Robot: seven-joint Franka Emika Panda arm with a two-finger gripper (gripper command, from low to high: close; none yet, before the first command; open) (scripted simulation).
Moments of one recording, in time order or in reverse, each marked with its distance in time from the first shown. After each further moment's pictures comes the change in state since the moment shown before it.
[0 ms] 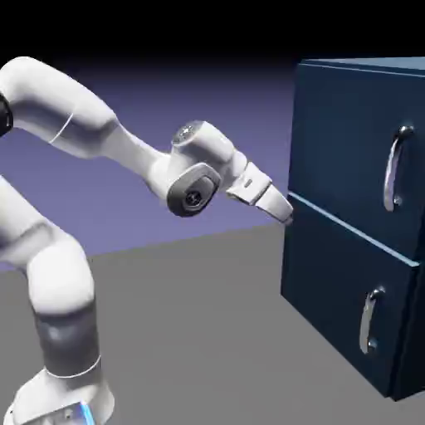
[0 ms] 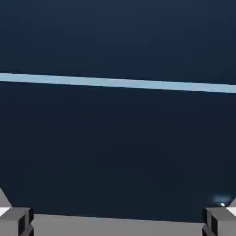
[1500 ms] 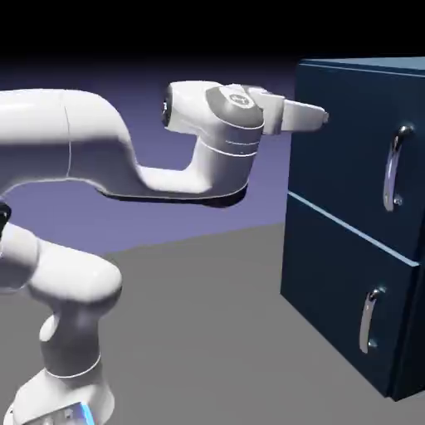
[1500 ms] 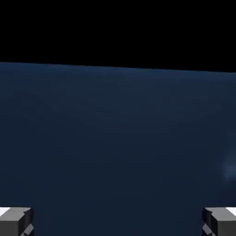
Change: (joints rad) arm 0.736 -0.309 -0.848 0.466 -1.957 -0.009 1.346
